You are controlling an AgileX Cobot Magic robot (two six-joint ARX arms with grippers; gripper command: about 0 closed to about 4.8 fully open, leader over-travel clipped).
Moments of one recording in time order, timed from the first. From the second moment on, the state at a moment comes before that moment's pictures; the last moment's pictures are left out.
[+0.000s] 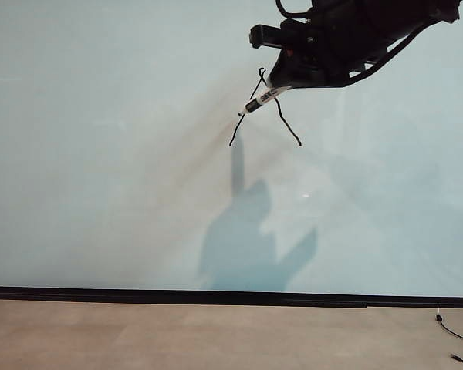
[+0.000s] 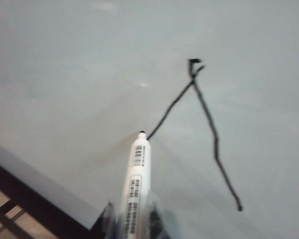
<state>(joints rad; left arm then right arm) 0.00 0.00 0.00 -0.14 0.02 -0.01 0.61 1.38 0.75 0.54 0.08 -0.03</state>
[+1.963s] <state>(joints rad) 0.00 0.00 0.00 -0.14 0.02 -0.01 0.87 0.99 0.64 0.21 0.51 -0.01</state>
